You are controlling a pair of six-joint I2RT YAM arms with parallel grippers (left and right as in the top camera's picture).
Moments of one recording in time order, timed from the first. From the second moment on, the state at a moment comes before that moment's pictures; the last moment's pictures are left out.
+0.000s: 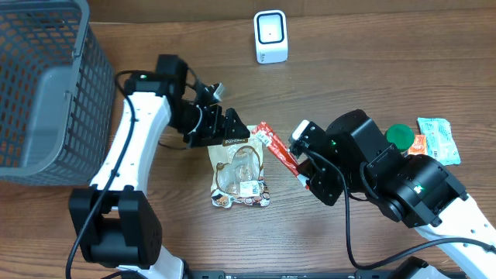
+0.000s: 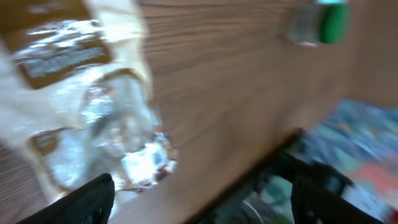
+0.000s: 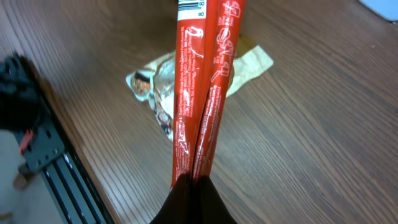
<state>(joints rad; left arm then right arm) -0.05 1.75 1.47 -1.28 0.72 0.05 0.70 1.19 1.27 -1.01 -0.23 -0.13</state>
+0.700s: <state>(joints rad) -0.09 1.75 1.47 -1.21 1.17 0.24 0.70 1.21 1.27 -0.93 -0.22 0.23</state>
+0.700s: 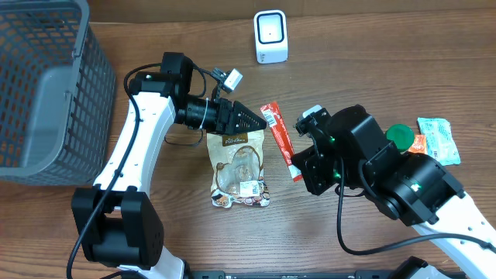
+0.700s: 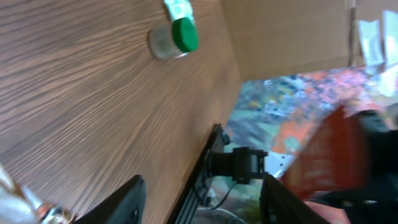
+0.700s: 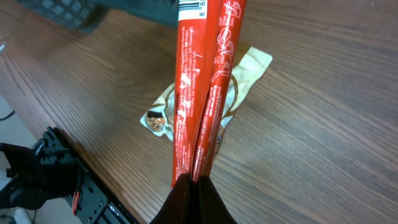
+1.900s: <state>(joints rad) -0.18 1.75 1.47 -1.05 1.29 0.22 0.70 1.34 1.27 -0.89 -0.26 0.24</state>
